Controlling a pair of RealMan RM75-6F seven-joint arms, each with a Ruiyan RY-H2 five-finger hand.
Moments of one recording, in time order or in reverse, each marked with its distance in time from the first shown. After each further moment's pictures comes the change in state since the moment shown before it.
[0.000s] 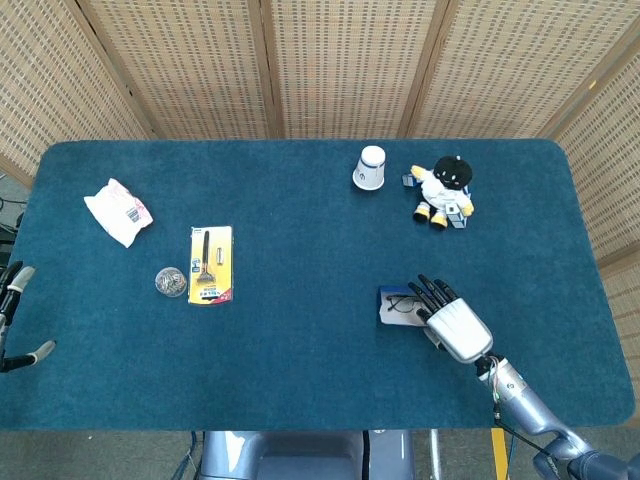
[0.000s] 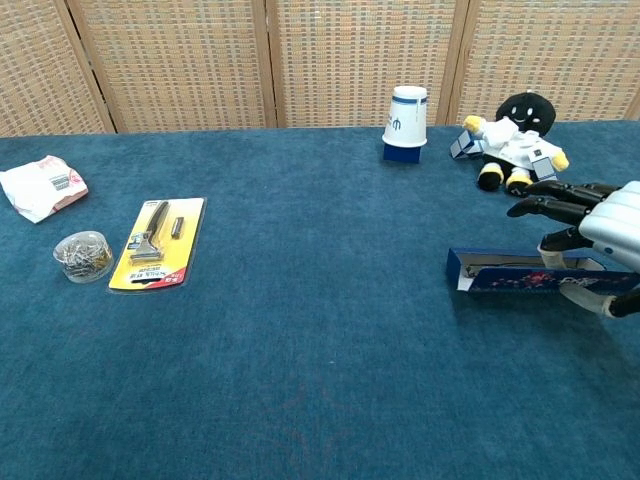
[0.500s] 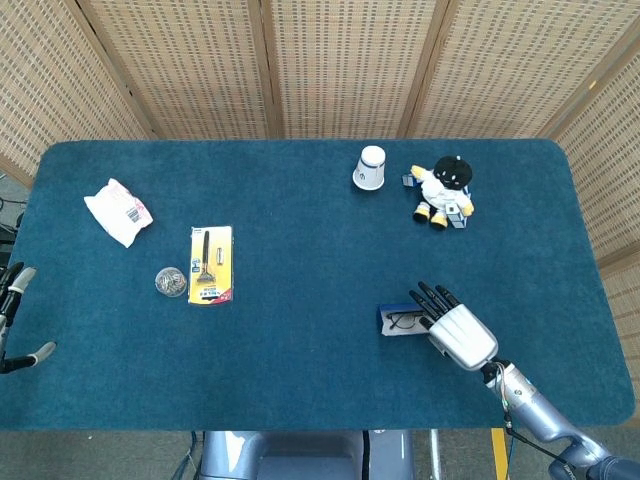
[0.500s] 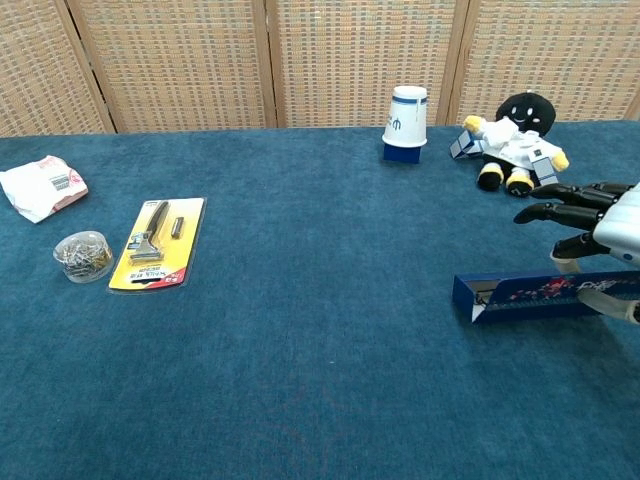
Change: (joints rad) left arm 0.001 -0.001 0.003 -0.001 0.006 0.001 0.004; right arm 0.008 0.091 -0.020 -0.112 -0.022 -0.041 -0.074
